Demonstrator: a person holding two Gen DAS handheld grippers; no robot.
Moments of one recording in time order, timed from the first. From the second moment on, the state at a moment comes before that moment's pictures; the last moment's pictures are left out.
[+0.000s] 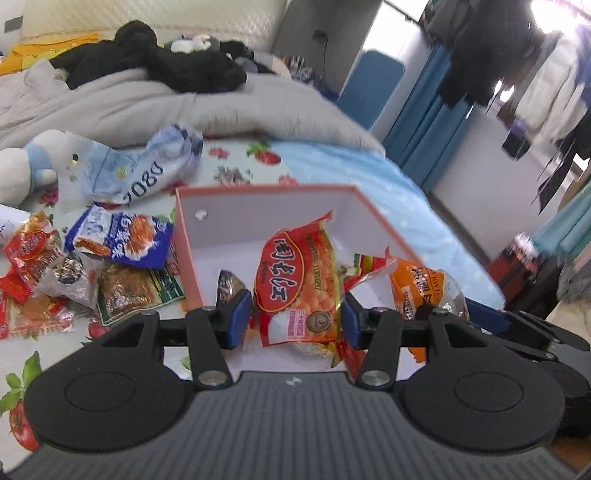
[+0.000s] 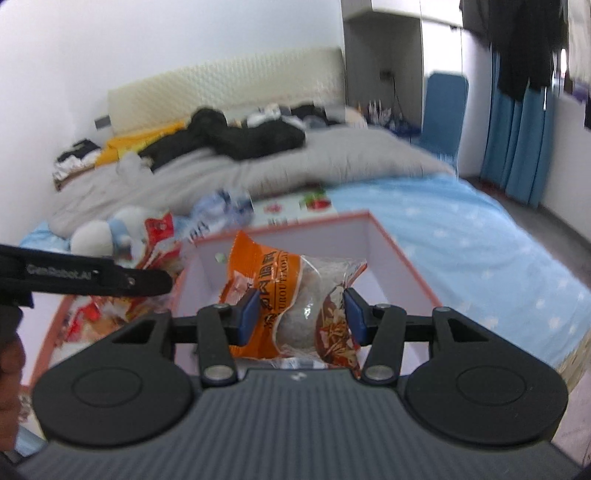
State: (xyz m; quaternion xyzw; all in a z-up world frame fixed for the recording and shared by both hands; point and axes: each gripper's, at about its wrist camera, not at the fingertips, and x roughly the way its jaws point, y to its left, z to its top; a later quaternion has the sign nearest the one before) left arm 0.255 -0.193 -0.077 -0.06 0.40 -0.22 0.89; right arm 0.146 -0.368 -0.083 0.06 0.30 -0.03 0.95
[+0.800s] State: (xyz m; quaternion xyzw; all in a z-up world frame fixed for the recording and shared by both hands) left arm 0.264 -0.211 -0.101 -0.04 0.42 -0.21 0.88; right arm 0.156 -0.399 -0.128 0.10 0.35 -0.03 0.93
